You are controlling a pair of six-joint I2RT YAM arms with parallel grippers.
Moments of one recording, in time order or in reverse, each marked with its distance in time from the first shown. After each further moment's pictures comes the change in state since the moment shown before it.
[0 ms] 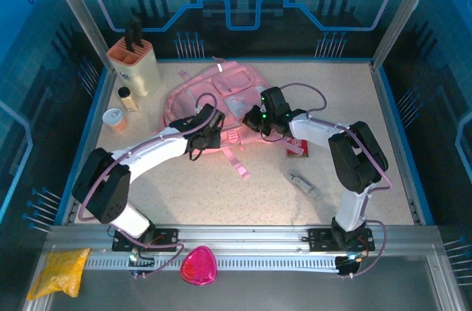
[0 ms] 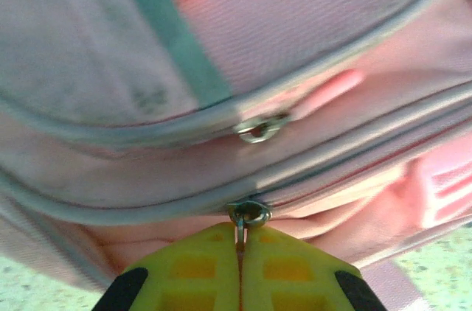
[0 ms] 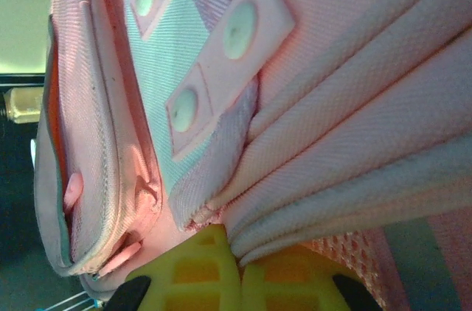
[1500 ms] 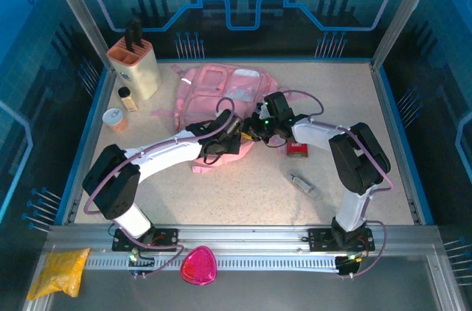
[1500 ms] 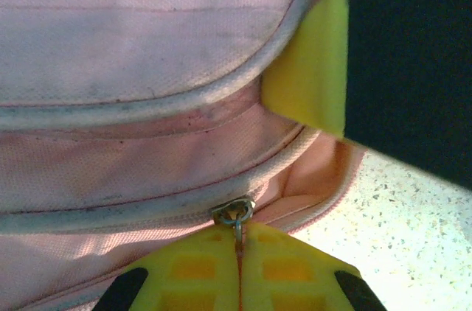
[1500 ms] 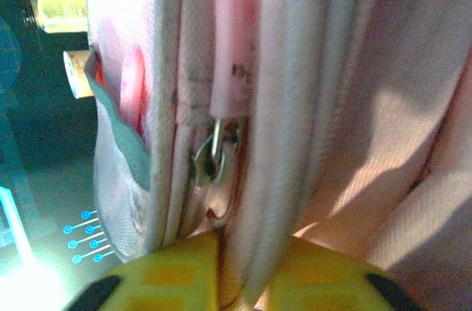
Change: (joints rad) left arm -0.171 0.080 0.076 0.053 0.097 -0.085; right arm -0.006 -0.009 -0.074 0.056 -0.262 0.000
